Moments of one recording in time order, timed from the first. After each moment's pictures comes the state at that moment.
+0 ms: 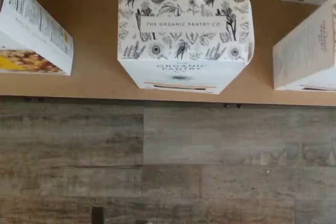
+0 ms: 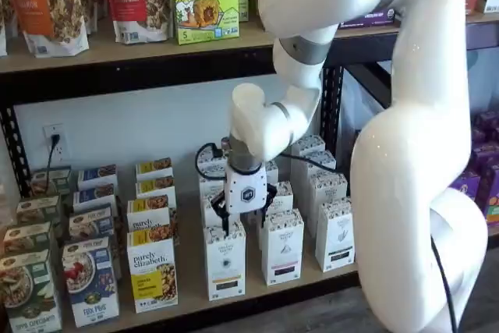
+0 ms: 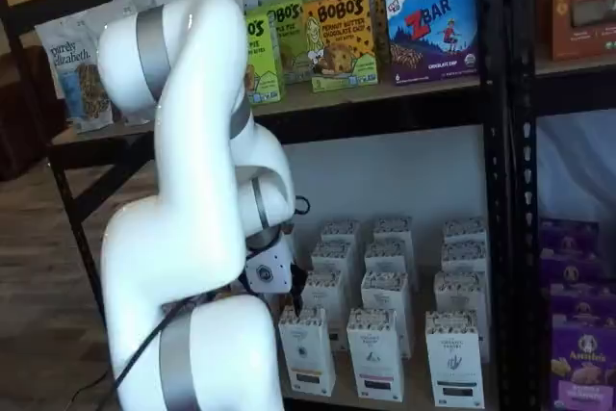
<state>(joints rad) 0.34 0.36 -0.79 -0.12 0.33 0.45</state>
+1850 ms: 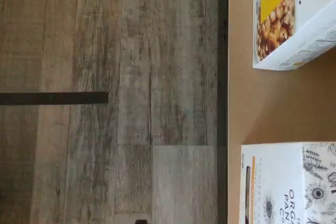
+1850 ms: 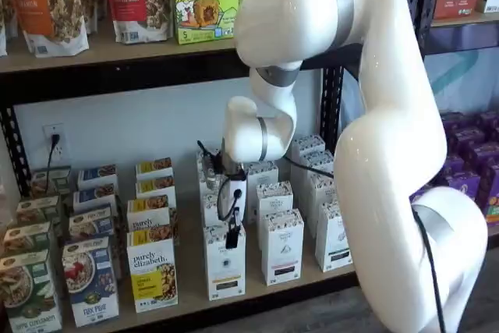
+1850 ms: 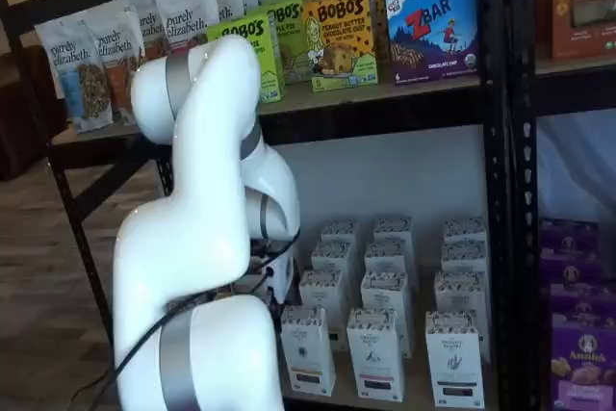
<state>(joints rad) 0.34 0.66 -1.12 0.31 0.41 -1.51</state>
